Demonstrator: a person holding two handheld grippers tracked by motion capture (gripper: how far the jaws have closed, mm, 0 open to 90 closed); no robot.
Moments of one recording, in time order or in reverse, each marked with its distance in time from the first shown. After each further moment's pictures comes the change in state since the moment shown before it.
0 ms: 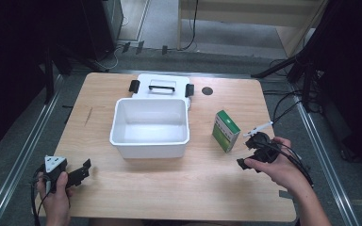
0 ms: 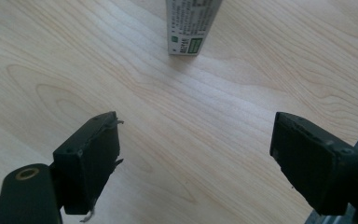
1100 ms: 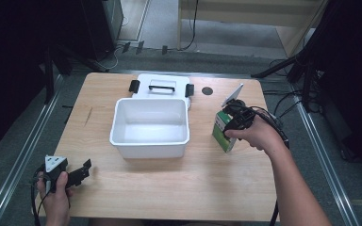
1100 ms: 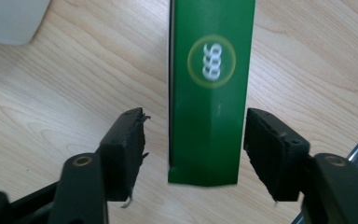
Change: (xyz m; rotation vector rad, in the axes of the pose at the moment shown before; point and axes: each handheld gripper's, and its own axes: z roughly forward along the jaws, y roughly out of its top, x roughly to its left) left arm 0.000 0.000 0.001 0.003 -0.011 0.000; right arm -0.002 0.112 0.000 0.207 0.016 0.034
